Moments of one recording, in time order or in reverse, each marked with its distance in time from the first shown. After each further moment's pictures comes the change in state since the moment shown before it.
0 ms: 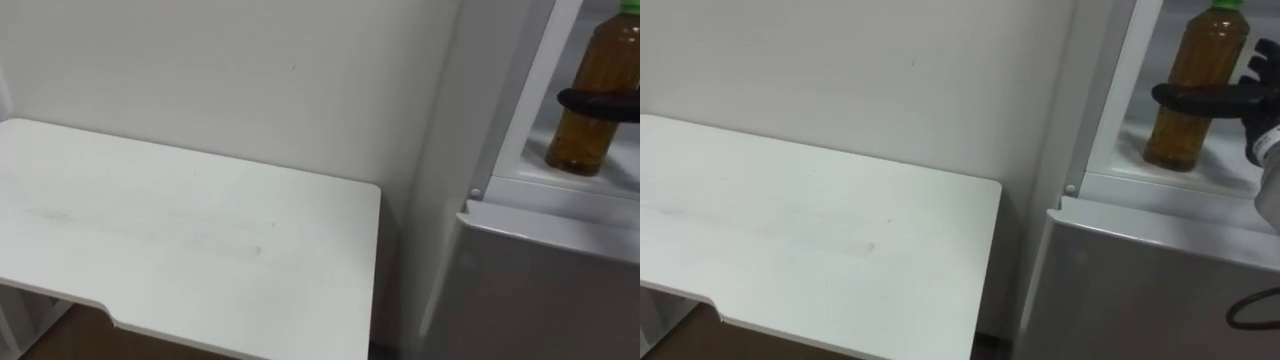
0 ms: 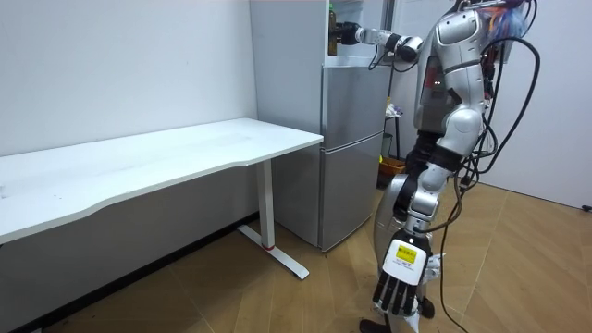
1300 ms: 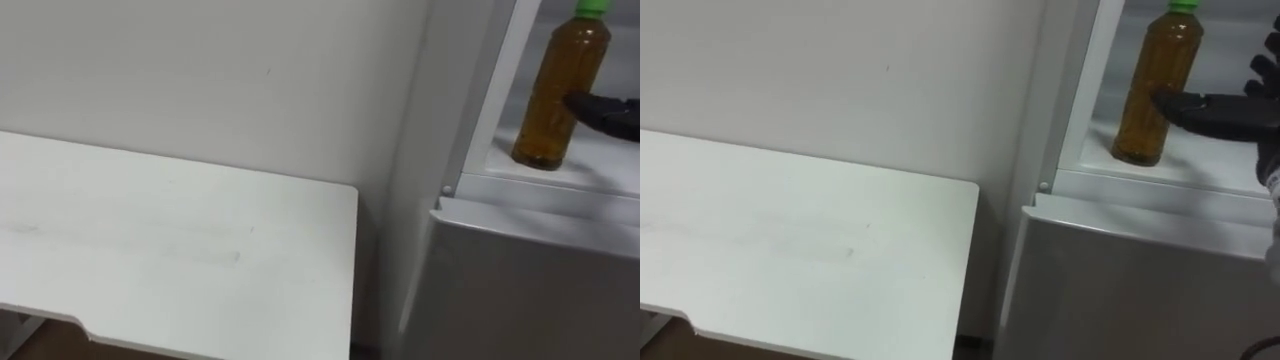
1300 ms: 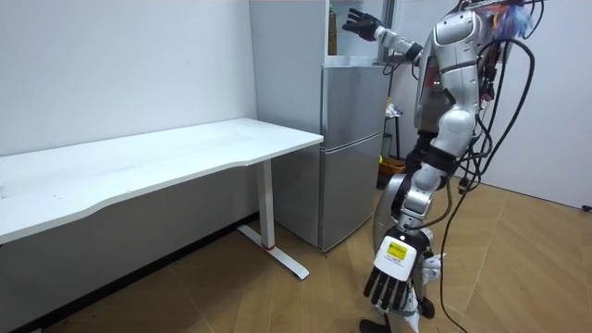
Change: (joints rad) left arm -0.004 -0.019 -0.001 0.030 0.000 -0.019 0.036; right arm 0.428 0.006 -0.169 -0.653 -0.059 -0.040 -0.151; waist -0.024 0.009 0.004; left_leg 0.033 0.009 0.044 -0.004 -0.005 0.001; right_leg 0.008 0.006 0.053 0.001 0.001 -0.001
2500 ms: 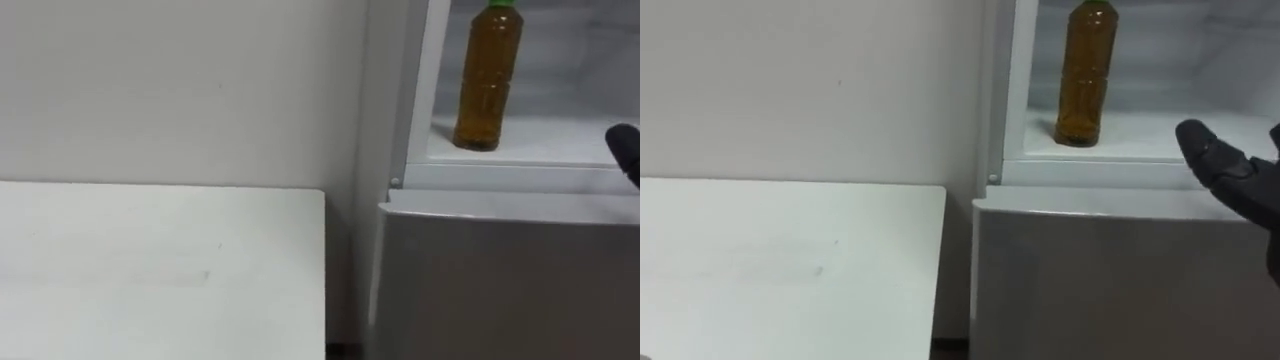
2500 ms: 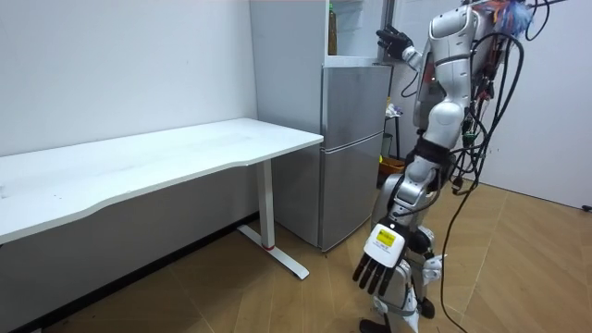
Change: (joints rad) left arm -0.006 -0.065 -0.072 0.097 -0.039 -0.087 0.043; right arm 0.493 0.361 -0.174 -0.481 0.077 -0.187 -0.030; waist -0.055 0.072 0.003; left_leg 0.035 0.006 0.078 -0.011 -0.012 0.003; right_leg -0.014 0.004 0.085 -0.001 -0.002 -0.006
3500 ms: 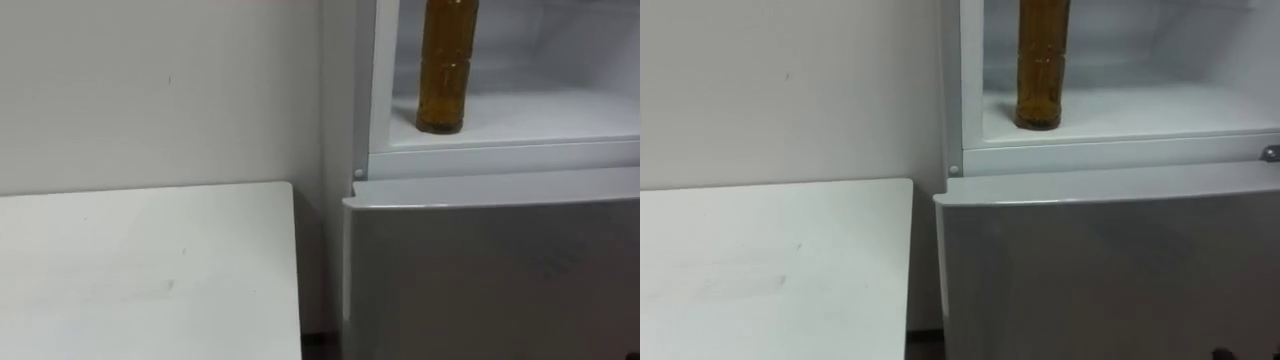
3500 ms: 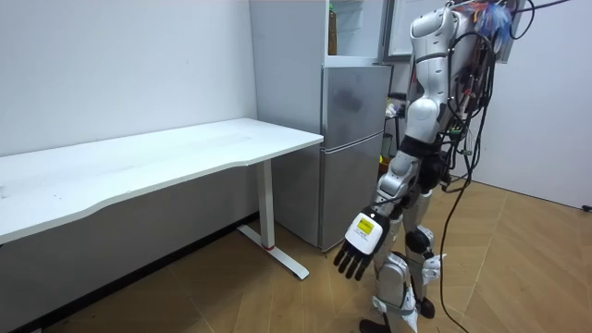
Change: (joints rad) left arm -0.038 -0.004 -0.035 0.031 -0.079 -0.080 0.040; right arm 0.330 0.212 0.015 0.505 0.322 -0.116 -0.011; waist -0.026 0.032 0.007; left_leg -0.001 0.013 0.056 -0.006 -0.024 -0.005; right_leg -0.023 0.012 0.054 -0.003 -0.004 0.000
